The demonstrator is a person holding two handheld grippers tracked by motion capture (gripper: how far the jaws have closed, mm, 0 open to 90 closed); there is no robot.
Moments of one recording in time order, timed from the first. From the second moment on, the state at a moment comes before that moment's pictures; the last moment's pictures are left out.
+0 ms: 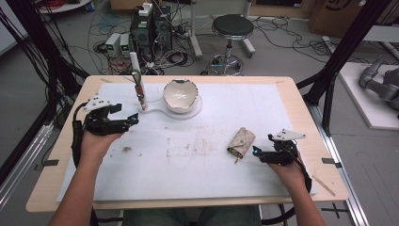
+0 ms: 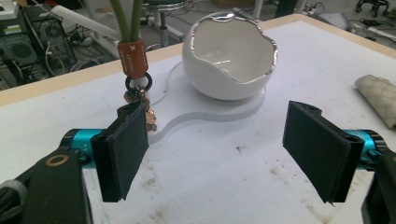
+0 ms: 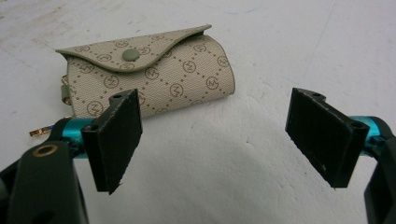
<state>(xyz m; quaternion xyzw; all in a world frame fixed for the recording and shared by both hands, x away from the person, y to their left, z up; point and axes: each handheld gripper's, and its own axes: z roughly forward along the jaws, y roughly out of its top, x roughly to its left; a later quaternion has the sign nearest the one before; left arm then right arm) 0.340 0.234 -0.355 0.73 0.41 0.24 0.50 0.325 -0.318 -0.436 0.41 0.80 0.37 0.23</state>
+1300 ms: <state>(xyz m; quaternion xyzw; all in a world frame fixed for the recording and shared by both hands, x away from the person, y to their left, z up) 0.331 0.215 -0.397 0.74 0.38 0.21 0.51 0.333 -0.339 -0.439 0.44 0.79 0.37 0.23</state>
